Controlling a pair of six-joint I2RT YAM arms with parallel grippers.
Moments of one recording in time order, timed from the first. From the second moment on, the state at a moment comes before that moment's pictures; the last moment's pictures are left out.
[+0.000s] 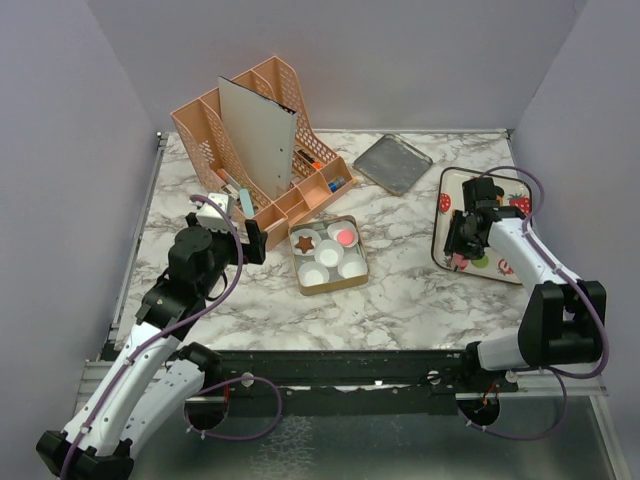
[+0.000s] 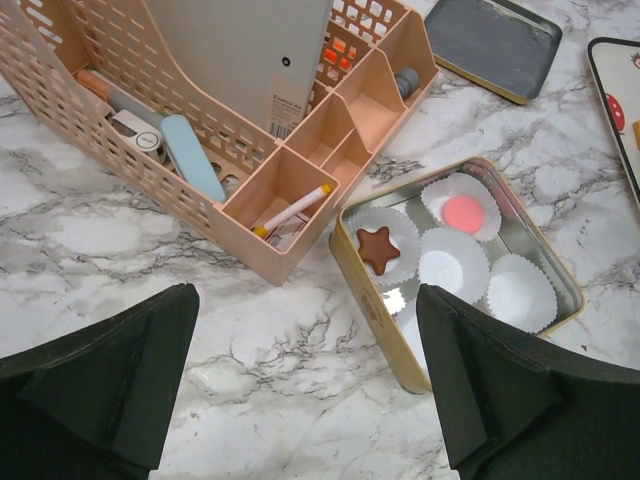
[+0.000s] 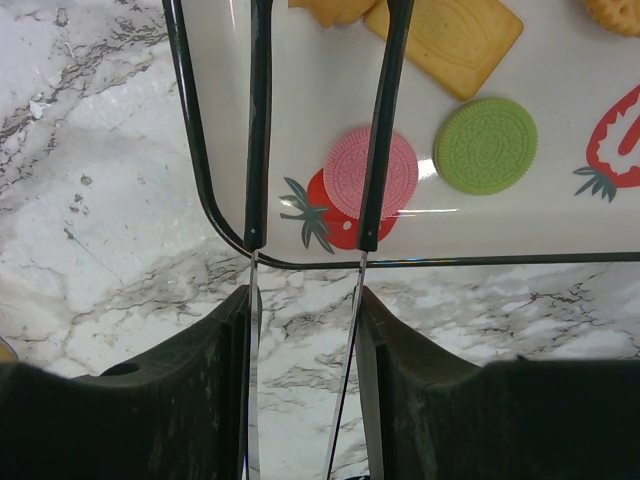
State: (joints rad) left arm -0.44 0.64 0.71 -0.34 -0.14 -0.20; right arm 0.05 1.41 0.98 -0.73 0.13 0.31
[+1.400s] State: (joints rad) left arm -0.44 0.65 0.71 -0.33 -0.14 -0.19; right arm 0.13 1.37 1.01 -0.77 0.19 0.28
